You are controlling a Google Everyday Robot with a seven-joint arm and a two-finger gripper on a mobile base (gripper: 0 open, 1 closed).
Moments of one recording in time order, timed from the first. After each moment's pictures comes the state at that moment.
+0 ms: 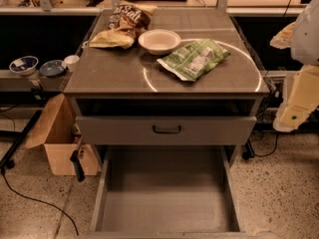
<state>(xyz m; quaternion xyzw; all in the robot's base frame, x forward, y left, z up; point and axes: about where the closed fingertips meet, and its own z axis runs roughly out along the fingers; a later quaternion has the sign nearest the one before) 0.438 -0.217 0.976 -0.60 0.78 -0.03 0.16</state>
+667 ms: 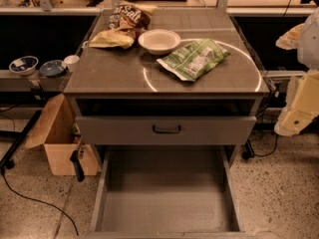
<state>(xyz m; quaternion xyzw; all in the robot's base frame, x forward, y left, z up) 0.431 -0.218 0.978 -0.59 0.79 -0.04 0.18</state>
